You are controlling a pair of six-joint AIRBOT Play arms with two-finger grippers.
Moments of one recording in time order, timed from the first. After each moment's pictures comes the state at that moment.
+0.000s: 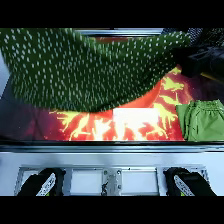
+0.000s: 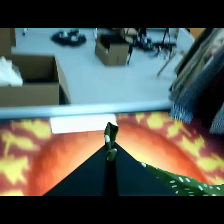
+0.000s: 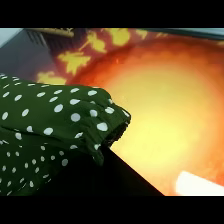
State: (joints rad) left arm 0.11 -0.89 1.70 1.06 -1.02 -1.41; right arm 0.04 -0.85 1.39 -0.93 1.05 1.24
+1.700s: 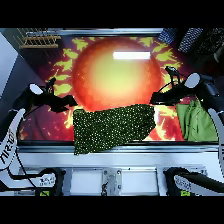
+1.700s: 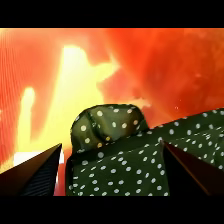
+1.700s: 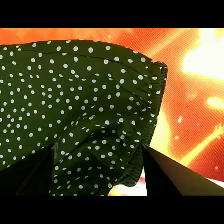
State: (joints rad) left arm 0.10 -1.48 1.05 1.07 -1.05 -1.46; right arm 0.04 -1.31 1.20 -1.25 1.22 1.51
